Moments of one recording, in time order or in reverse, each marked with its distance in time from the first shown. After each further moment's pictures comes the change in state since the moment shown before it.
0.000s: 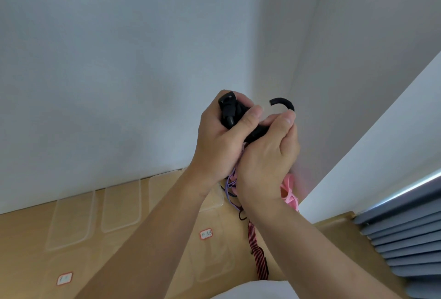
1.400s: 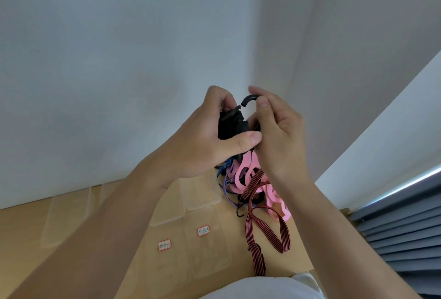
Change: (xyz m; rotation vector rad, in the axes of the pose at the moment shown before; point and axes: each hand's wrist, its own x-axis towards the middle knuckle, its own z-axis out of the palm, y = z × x) left_hand 0.002 0.019 -0.042 0.478 -0.413 -0.037; right_hand 0.037 -0.002 -0.023 -0.180 -0.529 -0.055
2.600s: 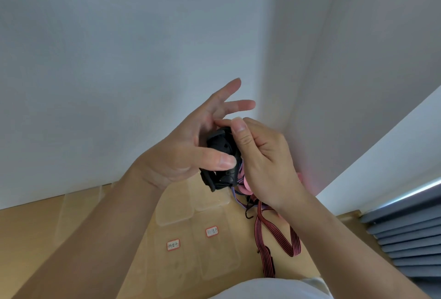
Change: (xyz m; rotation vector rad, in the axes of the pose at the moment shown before) left_hand -0.003 -0.025 -0.022 -0.598 -0.251 -0.050; right_hand -0.011 0.018 0.016 -0.130 -0.294 -0.219
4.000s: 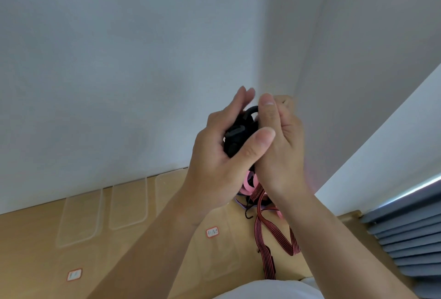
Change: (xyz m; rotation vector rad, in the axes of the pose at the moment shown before) left_hand -0.003 -0.016 0.068 0.252 0.556 0.306; right_hand 0.004 -0.031 0.000 0.199 0.324 0.157
